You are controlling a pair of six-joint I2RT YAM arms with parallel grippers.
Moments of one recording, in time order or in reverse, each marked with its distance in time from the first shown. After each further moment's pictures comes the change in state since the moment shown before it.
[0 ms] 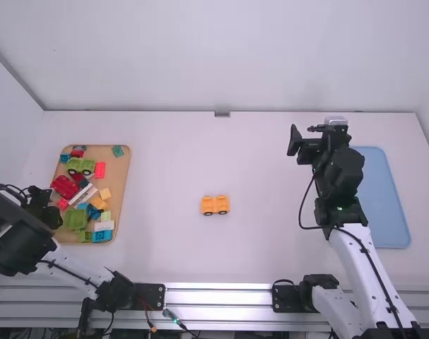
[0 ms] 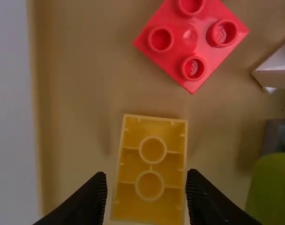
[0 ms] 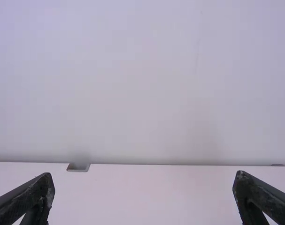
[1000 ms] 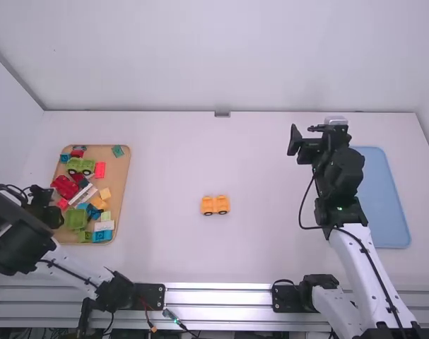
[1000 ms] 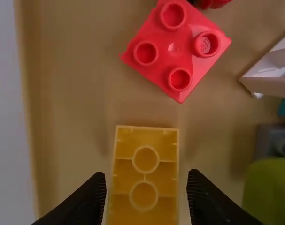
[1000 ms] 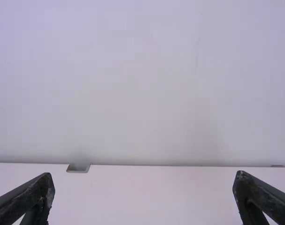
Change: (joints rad) left arm -0.001 0.010 0.001 0.003 0.031 0.039; right arm 0.000 0.000 0.000 0.004 0.000 -0.003
